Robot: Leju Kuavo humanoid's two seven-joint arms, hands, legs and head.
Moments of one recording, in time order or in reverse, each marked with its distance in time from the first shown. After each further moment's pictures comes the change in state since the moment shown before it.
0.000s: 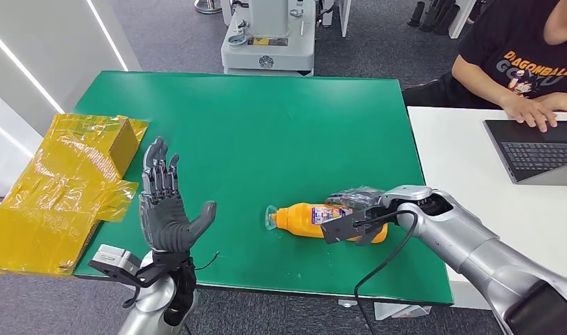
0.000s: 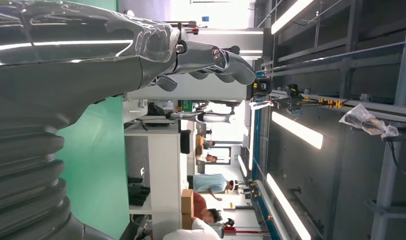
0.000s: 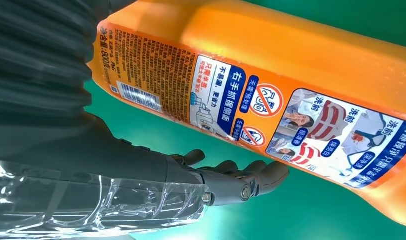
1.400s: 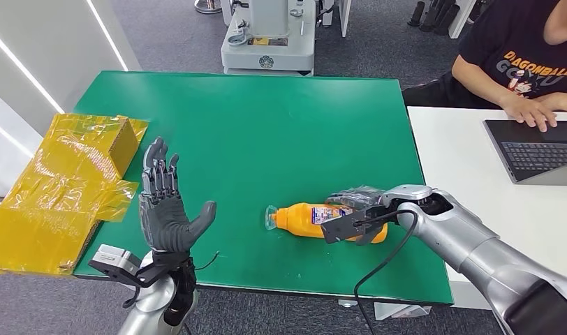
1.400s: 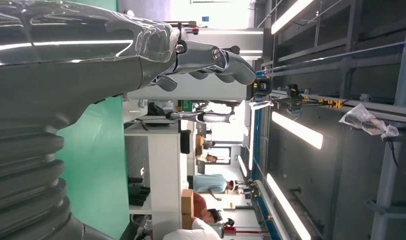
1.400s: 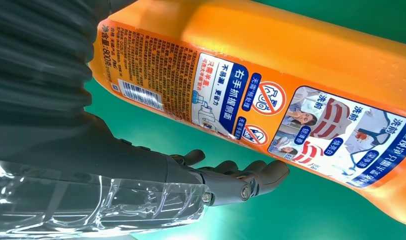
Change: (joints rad) left arm 0.000 0.000 0.000 0.000 0.000 0.000 0.000; right arm -0.004 0.000 0.003 0.003 -0.001 0.000 0.000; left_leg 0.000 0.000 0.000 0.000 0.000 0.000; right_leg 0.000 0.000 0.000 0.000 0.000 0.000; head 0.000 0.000
